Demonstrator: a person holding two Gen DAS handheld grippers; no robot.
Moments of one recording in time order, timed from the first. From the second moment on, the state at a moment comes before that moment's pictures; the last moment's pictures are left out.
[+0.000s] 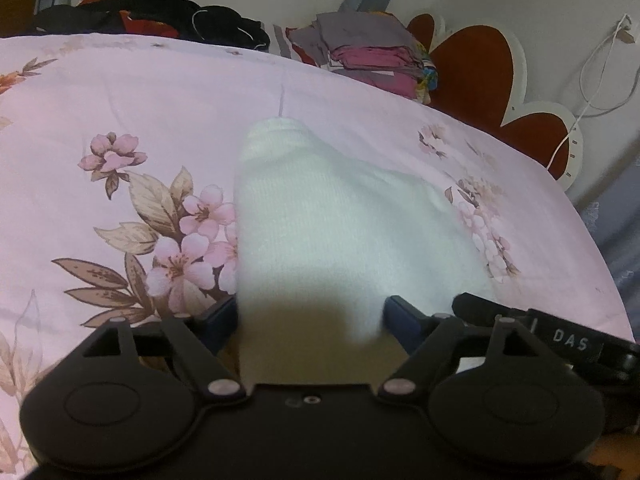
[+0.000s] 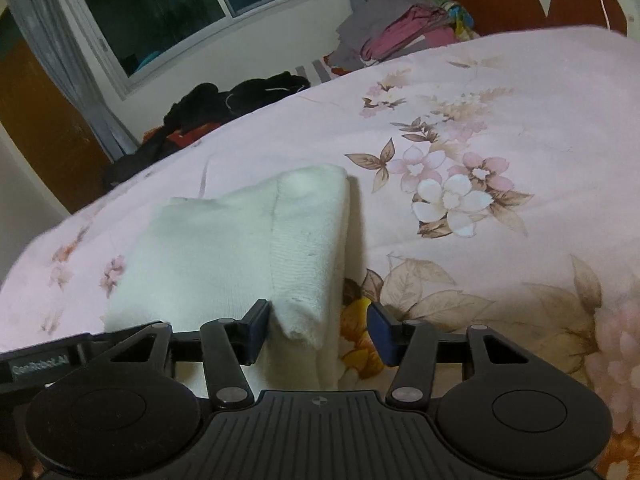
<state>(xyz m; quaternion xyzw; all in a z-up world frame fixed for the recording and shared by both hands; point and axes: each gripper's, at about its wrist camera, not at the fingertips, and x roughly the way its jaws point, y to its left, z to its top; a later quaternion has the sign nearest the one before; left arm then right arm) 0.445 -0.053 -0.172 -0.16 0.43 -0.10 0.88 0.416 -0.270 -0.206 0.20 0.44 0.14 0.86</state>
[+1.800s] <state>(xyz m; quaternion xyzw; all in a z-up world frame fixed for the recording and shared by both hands) 0.426 -0.052 -0.129 -0.14 0.40 -0.11 0.90 0.411 -0.247 -0.173 0.29 0.42 0.20 0.84</state>
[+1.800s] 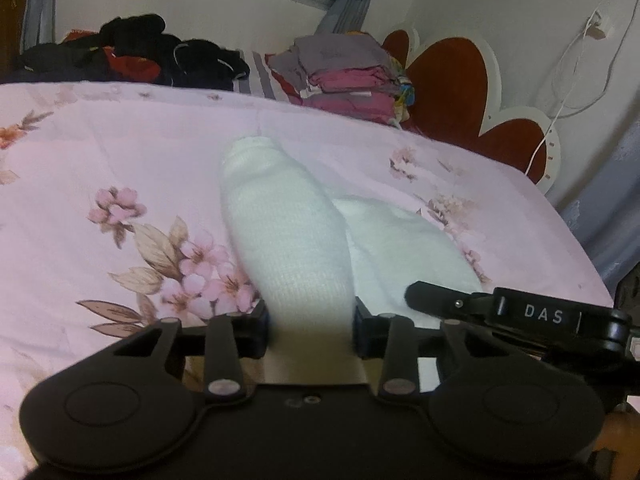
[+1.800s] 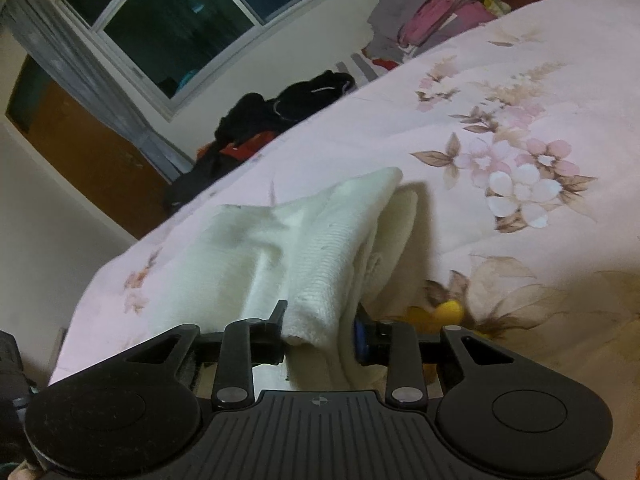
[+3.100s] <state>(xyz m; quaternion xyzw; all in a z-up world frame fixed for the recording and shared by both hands) 0.345 0.325 -0.086 -0.15 0.35 -0.06 0.92 0.334 0.163 -0.113 0.27 0.39 0.28 0.83</state>
